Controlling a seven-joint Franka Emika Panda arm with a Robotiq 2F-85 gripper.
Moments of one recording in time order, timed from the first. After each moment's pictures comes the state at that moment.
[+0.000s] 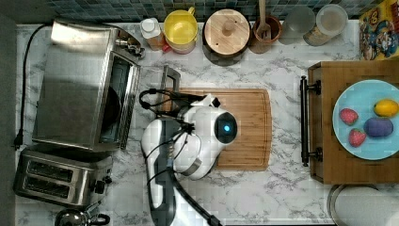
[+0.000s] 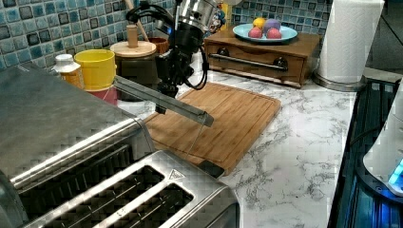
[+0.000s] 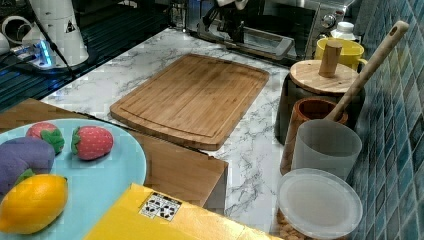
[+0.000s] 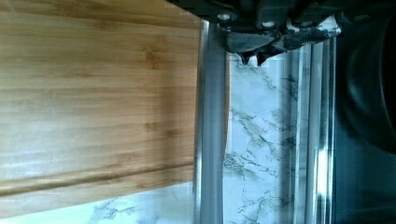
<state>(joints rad) 0.05 0.14 0.11 -2.34 0.81 0.94 -1.16</state>
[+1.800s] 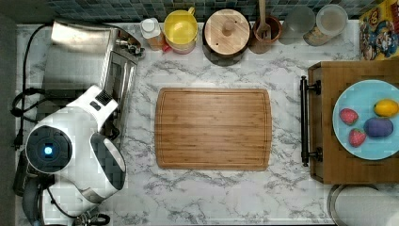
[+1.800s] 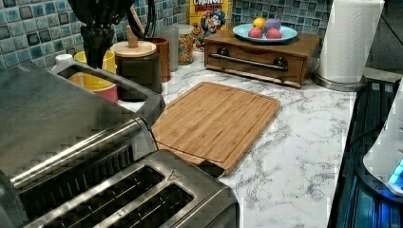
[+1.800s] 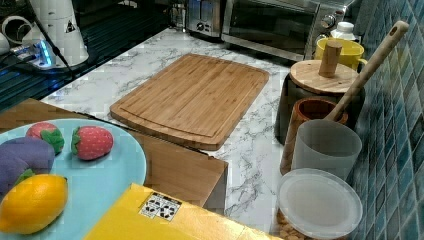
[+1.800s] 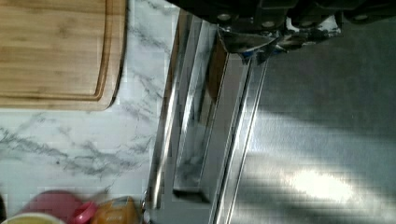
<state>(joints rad) 0.19 0.03 0.33 -2.04 0.00 0.79 -0.27</state>
